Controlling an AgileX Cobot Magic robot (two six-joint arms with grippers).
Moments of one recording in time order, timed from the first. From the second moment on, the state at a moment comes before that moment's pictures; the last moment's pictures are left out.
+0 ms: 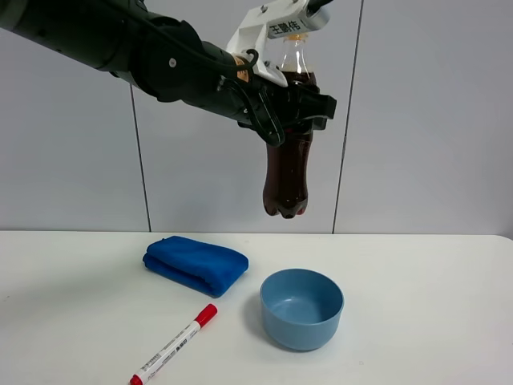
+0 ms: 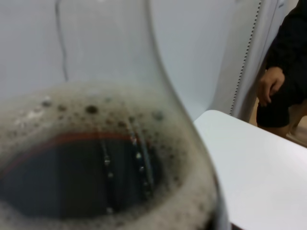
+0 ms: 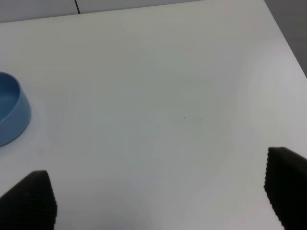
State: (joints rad) left arm -0.68 1.91 -1.42 0.20 -0.17 -0.31; right arm 0.00 0.00 -0.49 -0.05 1.07 0.07
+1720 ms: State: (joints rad) left arm -0.57 2.27 -1.51 0.24 -0.54 -0.41; right arm 0.00 0.00 -0.49 -0.05 1.07 0.07
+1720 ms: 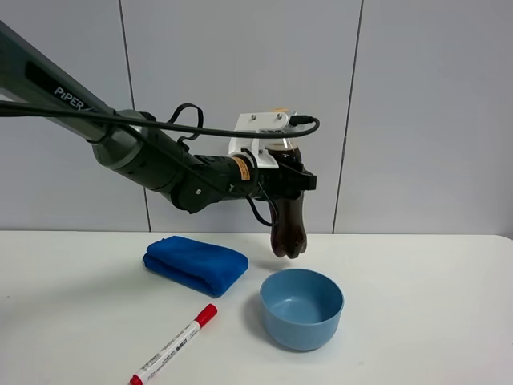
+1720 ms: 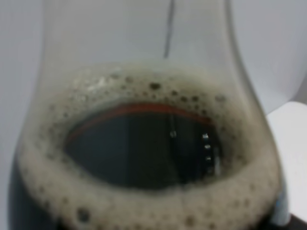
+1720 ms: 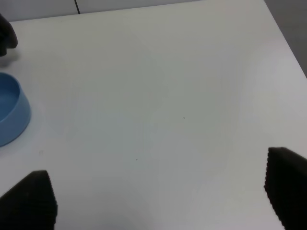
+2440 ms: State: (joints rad) left arm -0.57 2.33 -1.51 0.24 -0.56 -0.41; right arm 0.00 0.00 -0.49 -0.05 1.07 0.07
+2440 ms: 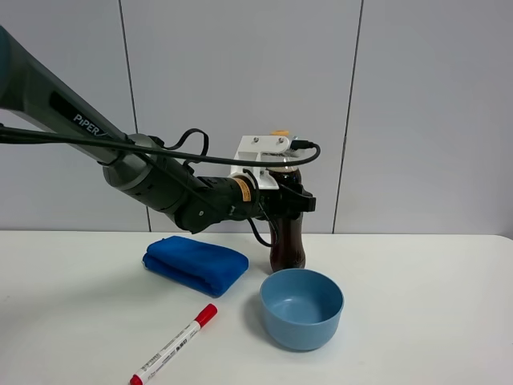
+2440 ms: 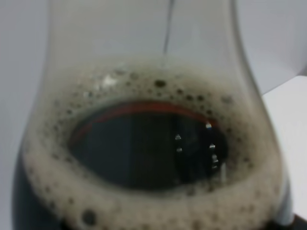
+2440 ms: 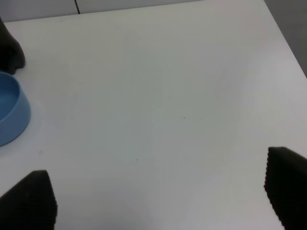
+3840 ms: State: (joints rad) left arm -0.58 2.32 -1.52 0.24 -0.64 -0.46; right arm 0.00 0.00 -0.49 -0.05 1.07 0.07
